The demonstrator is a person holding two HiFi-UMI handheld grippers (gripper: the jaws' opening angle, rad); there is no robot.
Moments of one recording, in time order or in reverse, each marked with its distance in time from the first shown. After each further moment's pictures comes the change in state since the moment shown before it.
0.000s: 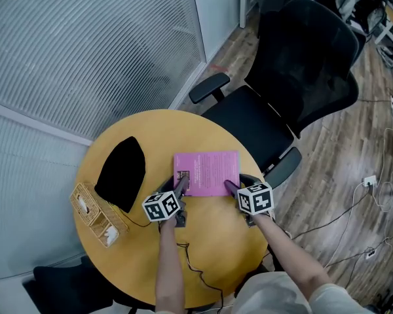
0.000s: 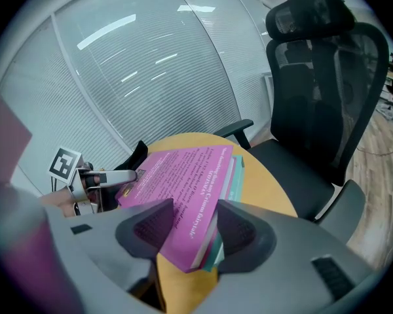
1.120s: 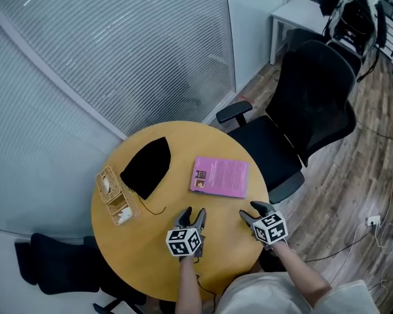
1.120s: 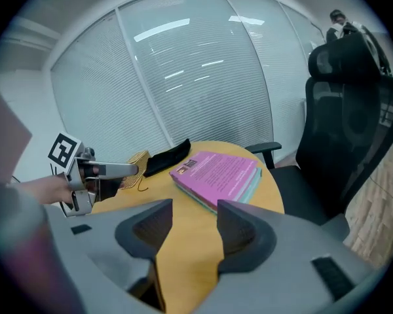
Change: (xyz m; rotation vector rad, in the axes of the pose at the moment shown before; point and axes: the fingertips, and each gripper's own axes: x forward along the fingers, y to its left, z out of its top) left arm -0.143 -0.093 -0.061 0.080 -0.193 0.152; right arm -0.114 0.049 -0.041 -0.329 -0.040 0.176
